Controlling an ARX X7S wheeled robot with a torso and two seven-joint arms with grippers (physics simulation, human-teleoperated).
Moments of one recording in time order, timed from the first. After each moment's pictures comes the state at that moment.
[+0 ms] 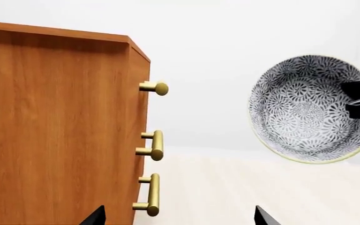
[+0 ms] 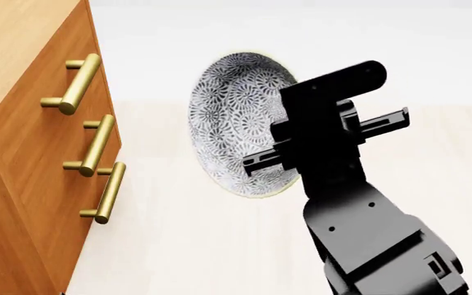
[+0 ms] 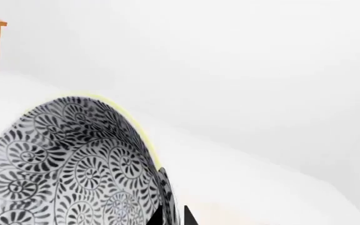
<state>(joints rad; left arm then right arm) 0.25 -0.43 0.30 0.47 -0.33 0.12 -0.36 0.99 0.43 -0.72 0.16 0.55 0.52 0.36</state>
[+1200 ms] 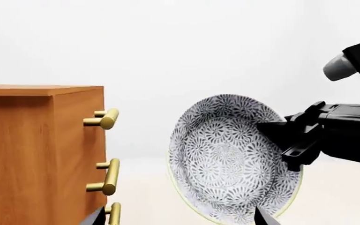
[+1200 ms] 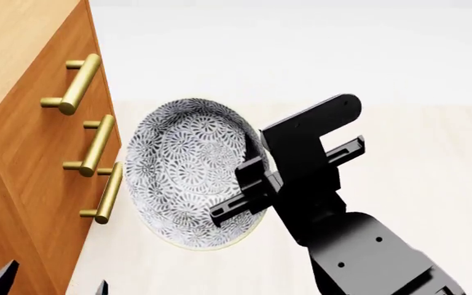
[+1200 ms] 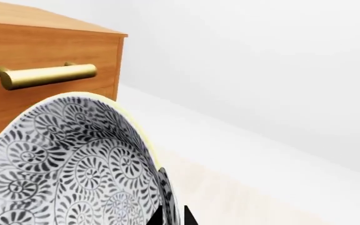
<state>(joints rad) 0.15 -0.45 0.41 0.67 -0.29 -0.11 -0.39 0.89 0.49 -0.72 0.06 0.67 0.44 0.12</state>
